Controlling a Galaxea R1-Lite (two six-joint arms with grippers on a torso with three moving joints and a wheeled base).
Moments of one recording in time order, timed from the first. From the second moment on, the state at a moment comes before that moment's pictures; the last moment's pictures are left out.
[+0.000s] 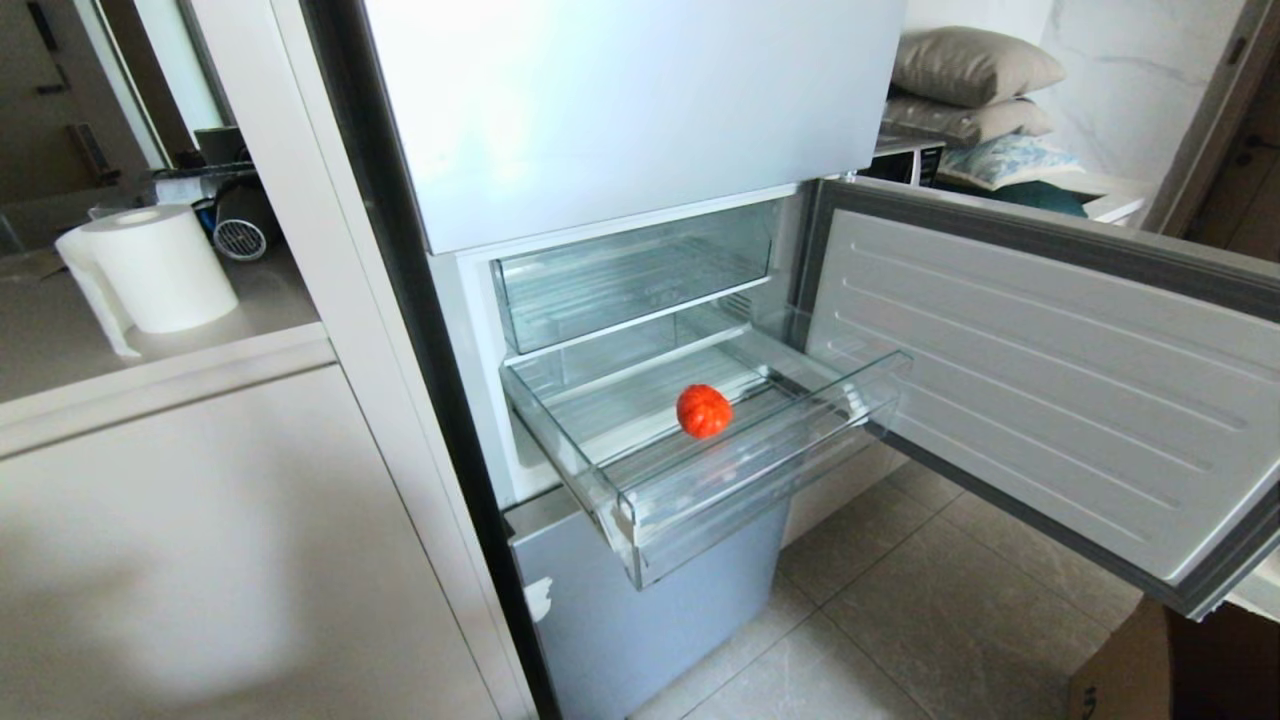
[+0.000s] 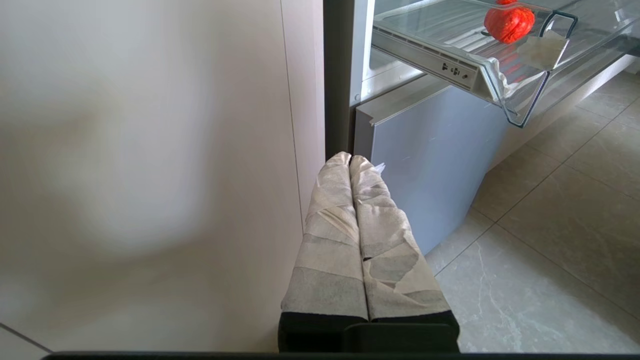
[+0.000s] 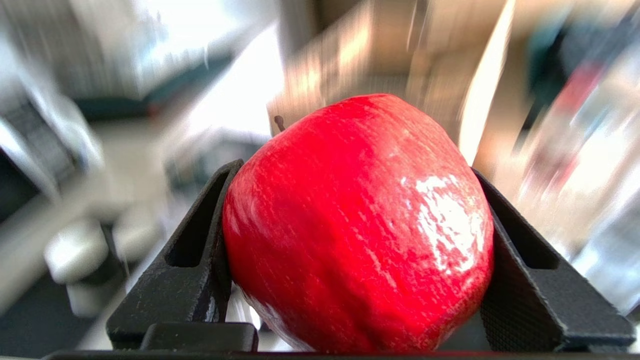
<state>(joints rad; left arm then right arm) 0.00 0.00 0.00 0.00 0.00 0.02 -1.06 1.66 -1.23 -0.62 0.23 0.27</state>
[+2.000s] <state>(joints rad) 0.00 0.00 0.00 0.00 0.00 0.02 0.54 2.33 -1.91 -0.23 -0.13 0.18</state>
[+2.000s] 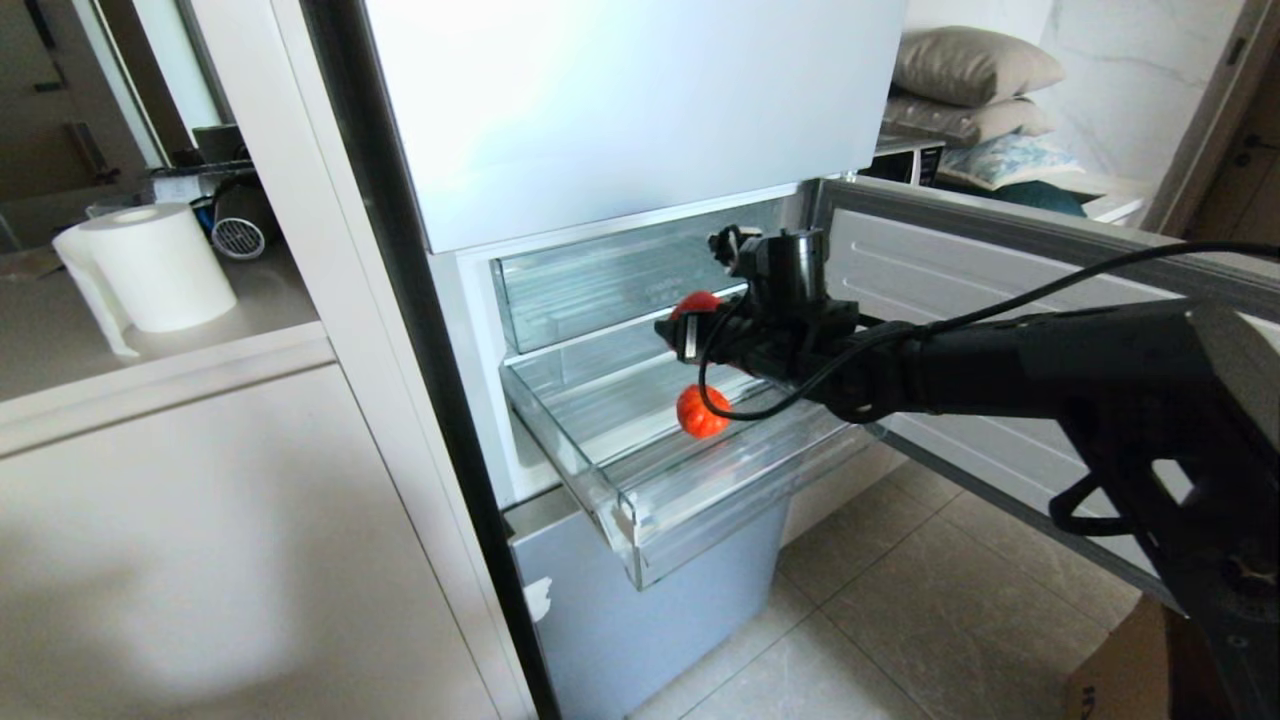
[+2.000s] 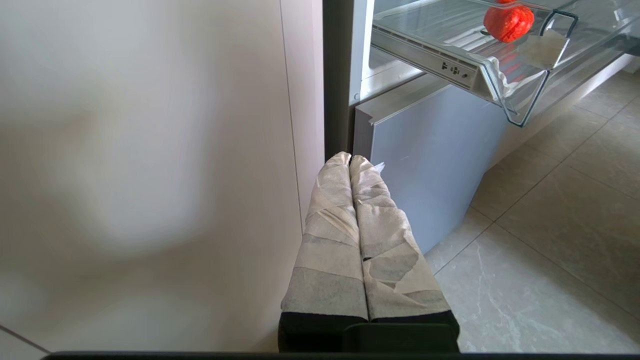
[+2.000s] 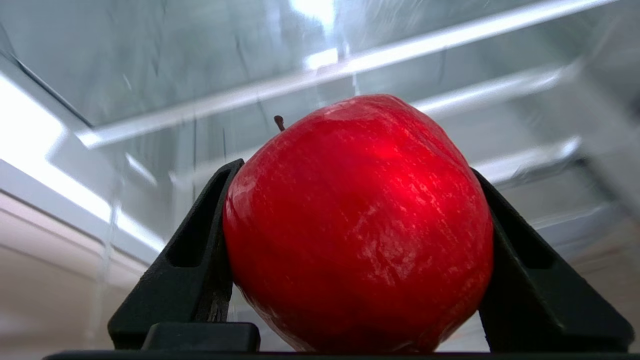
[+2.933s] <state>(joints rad) 0.00 0.00 0.00 0.00 0.00 0.02 0.60 2.51 -1.96 -0.20 -0.12 0.18</state>
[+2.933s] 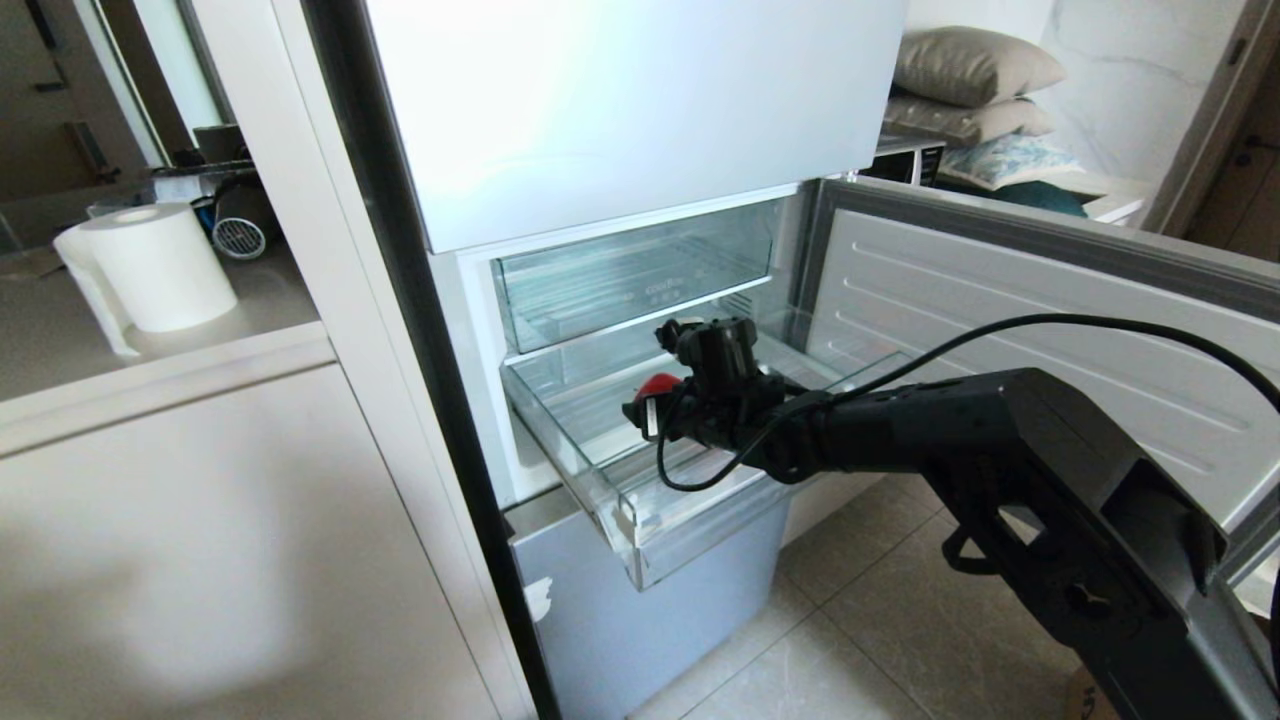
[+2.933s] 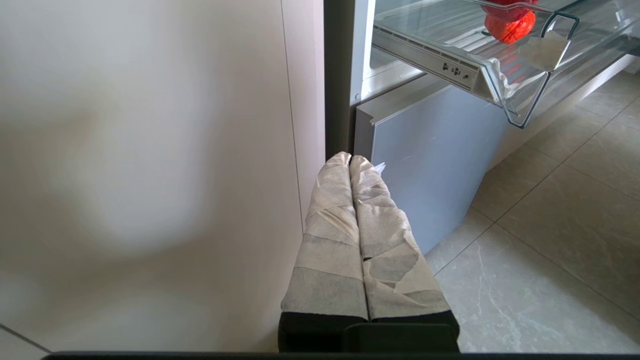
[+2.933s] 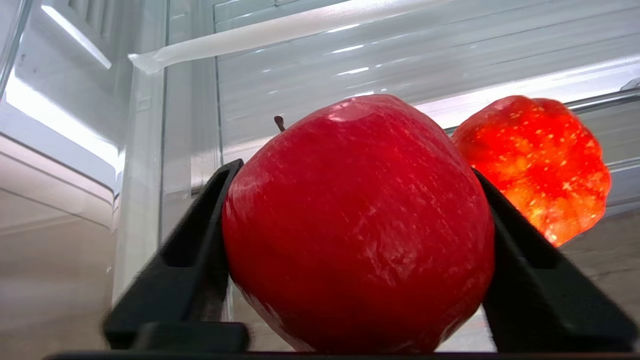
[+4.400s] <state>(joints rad) 0.00 0.00 0.00 0.00 0.00 0.02 0.62 1.86 -1.31 -0.10 -0.31 0.29</state>
